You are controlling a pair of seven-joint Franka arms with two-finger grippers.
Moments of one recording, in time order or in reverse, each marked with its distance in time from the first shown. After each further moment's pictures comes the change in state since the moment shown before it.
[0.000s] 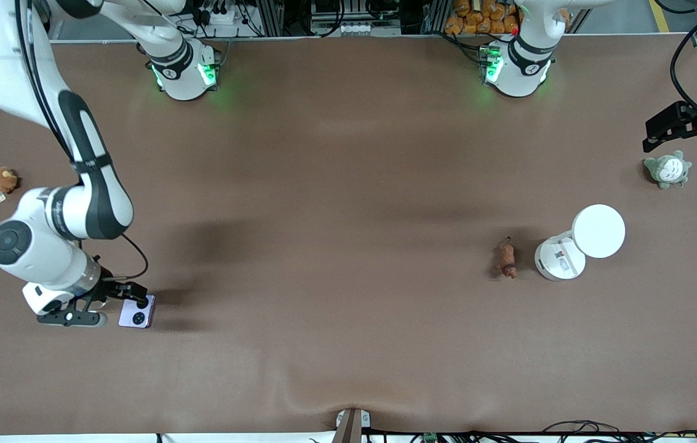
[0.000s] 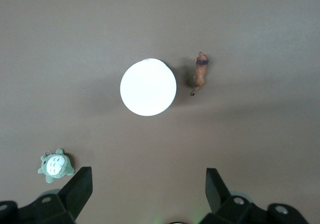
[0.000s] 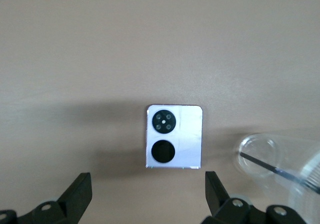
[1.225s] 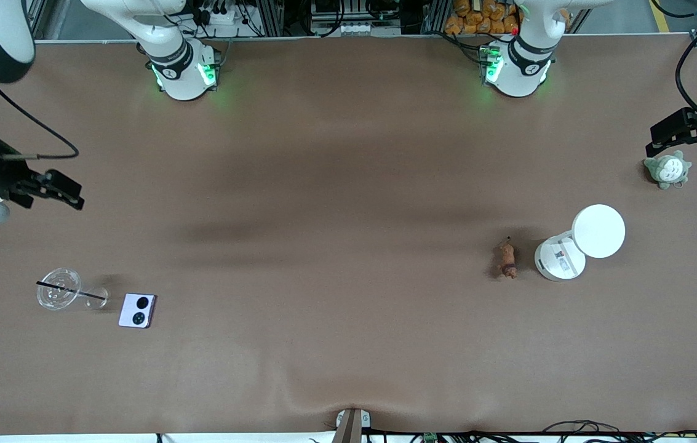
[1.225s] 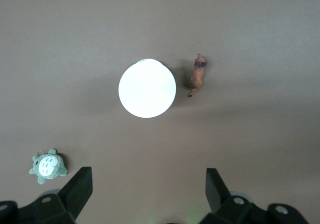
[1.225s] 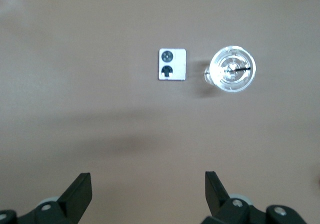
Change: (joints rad) left arm 0.000 0.016 0.019 0.003 -0.024 0.004 0.000; right arm 0.001 -0.513 0.015 -0.005 0.057 -0.583 0.003
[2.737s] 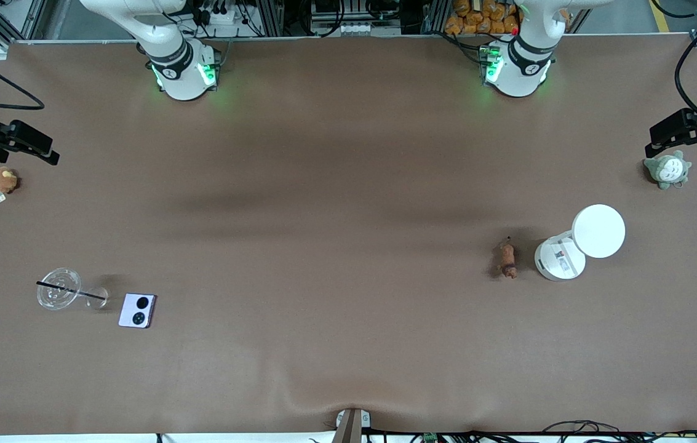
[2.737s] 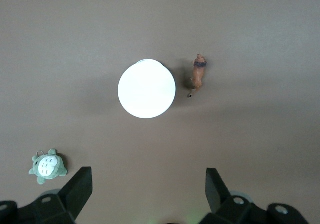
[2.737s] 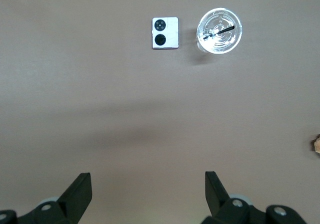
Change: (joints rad) left arm -0.001 0.004 0.000 0.001 0.000 0.000 0.000; right arm 0.046 -0.089 -0.110 -0.002 0.041 -0.157 -0.036
